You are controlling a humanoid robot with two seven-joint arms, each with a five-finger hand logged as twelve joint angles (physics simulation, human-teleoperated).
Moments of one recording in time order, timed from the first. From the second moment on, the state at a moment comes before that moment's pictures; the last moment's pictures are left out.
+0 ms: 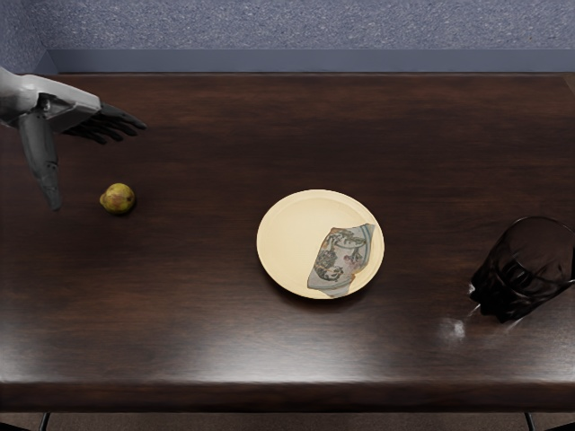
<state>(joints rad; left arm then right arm) -2.12 0.72 1.04 -1.26 0.27 -0.61 -0.19 -0.01 0.00 0.06 0.28 -0.15 -0.18 -0.19</state>
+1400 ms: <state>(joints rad) -2.03 0.21 1.33 -1.41 -0.17 0.17 -0.05 -0.02 0.00 0.06 0.28 -0.15 -0.18 -0.19</state>
